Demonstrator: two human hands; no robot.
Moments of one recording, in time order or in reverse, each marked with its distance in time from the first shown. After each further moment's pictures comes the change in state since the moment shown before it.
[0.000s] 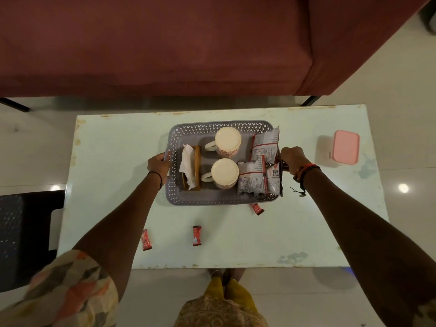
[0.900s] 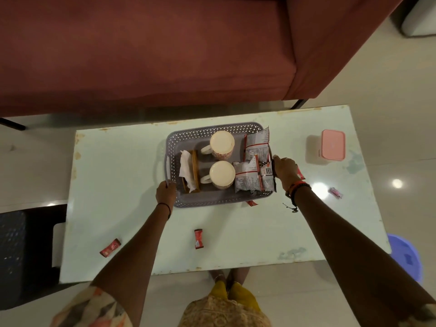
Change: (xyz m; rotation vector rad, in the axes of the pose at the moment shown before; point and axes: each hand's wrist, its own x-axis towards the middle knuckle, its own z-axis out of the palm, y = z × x) left_hand -0.040 -0.046 0.008 0.225 0.077 0.099; right_hand -0.033 0.031 -0.002 -0.155 0.038 -0.159
